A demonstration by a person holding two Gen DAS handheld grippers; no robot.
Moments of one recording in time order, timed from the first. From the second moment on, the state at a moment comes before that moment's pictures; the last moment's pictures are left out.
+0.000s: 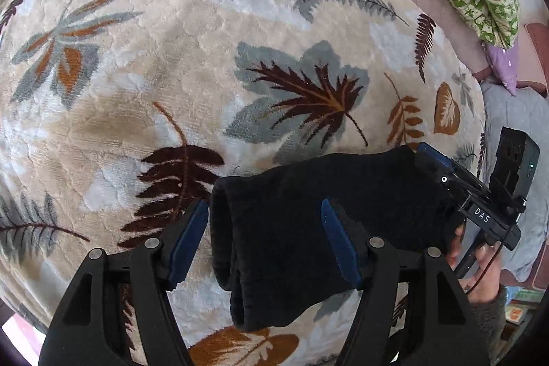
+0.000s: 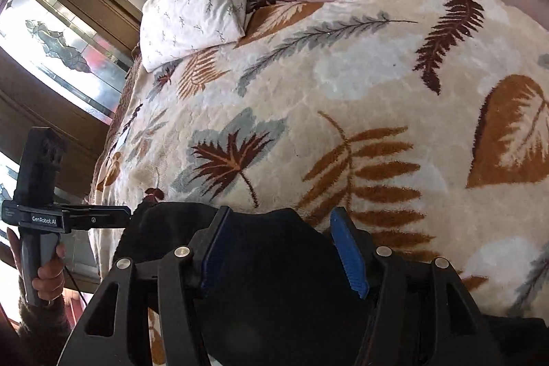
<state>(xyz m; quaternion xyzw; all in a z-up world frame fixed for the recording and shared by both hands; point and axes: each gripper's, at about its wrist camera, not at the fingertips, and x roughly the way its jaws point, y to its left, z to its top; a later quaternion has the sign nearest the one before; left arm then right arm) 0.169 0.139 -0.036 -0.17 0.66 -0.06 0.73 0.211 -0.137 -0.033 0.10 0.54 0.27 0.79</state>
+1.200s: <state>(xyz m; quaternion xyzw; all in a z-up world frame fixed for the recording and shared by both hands) 0.127 0.197 -0.047 -0.26 0.59 -0.05 0.76 0.175 -0.119 0.002 0.04 0.47 0.26 0.84</state>
